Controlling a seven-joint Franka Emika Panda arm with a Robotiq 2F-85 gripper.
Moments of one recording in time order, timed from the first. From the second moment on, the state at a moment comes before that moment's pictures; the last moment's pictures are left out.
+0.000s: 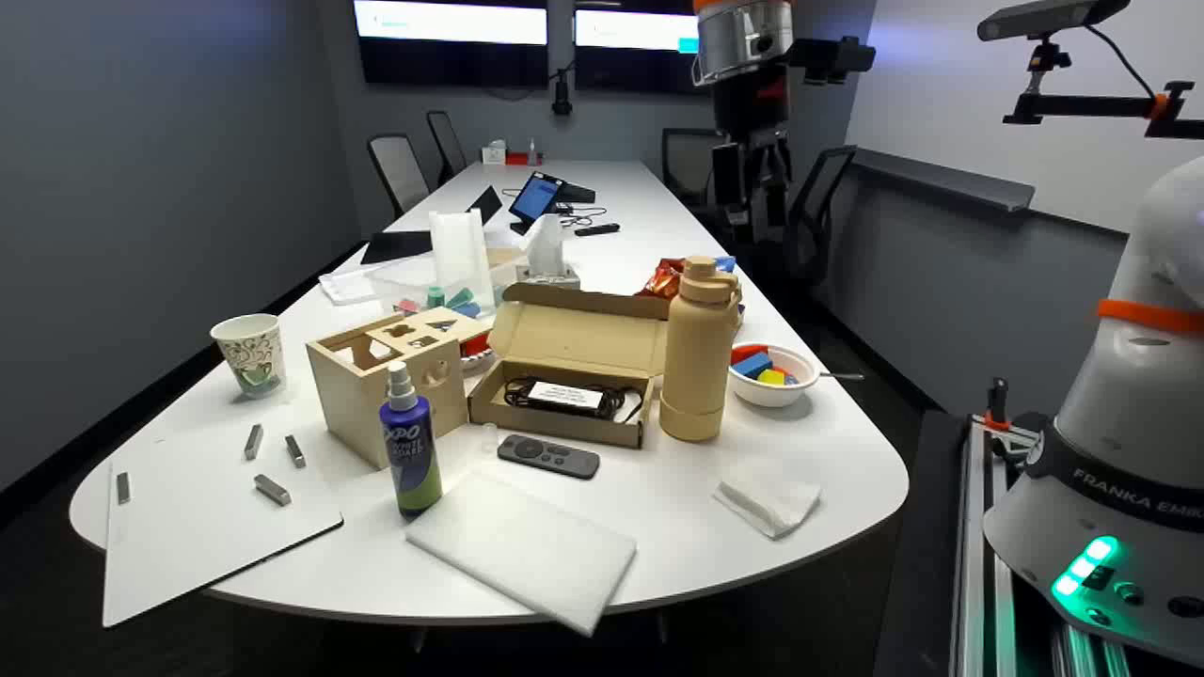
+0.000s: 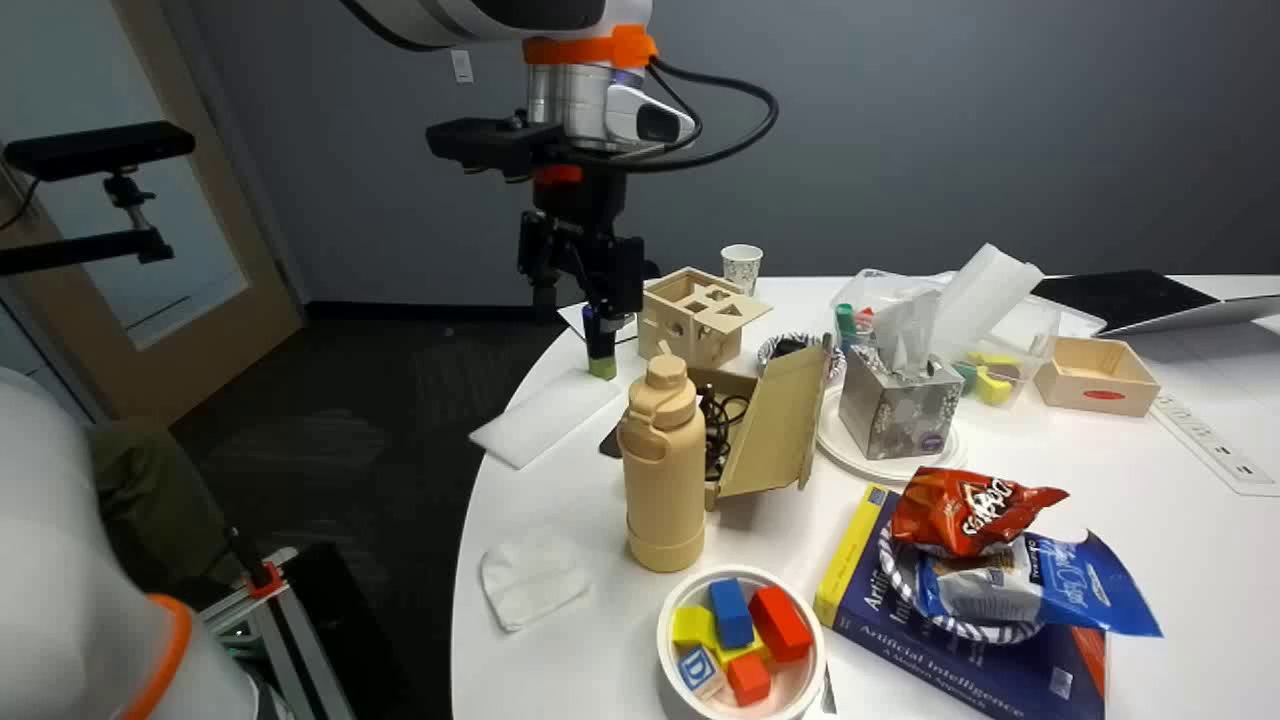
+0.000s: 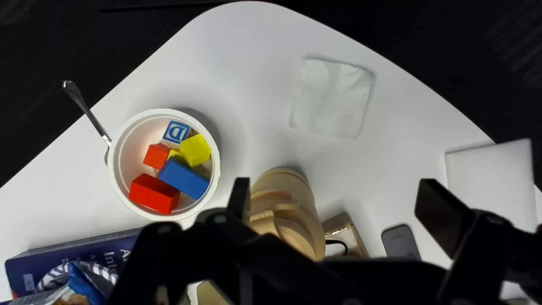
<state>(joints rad) 0.01 -0.41 0.05 -2.44 -0.03 1.80 0.10</state>
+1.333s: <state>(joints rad) 0.01 -0.38 0.05 -2.39 0.01 1.80 0.18</state>
